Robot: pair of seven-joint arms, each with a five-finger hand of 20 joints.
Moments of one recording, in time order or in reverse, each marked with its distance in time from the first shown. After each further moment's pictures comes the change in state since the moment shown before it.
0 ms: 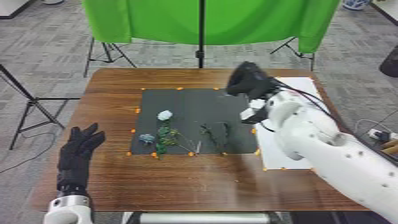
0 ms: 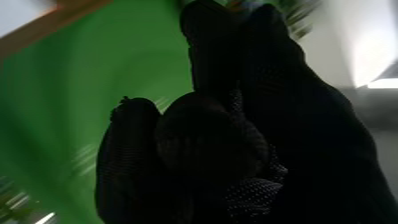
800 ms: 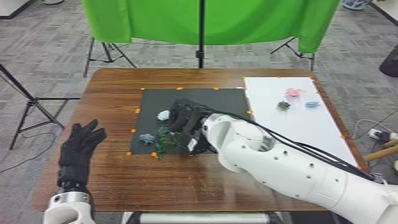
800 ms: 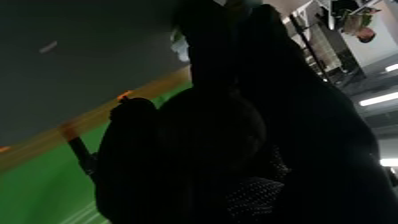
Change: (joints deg) left arm -1.2 0.8 0.0 0.1 0.0 -0.3 -1.0; right arm 9.3 -15.5 -19.2 9.8 1.8 -7.2 1.8
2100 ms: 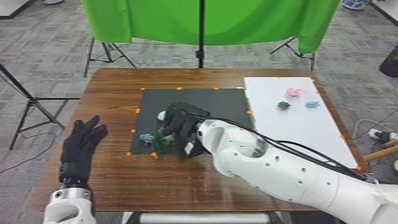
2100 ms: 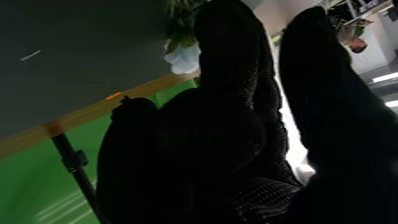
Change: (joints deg) left arm -1.3 0.5 0.0 0.4 0.1 -1.2 -1.1; right arm 0.4 -1.3 -2.7 1.5 -5.1 1.9 -0.9
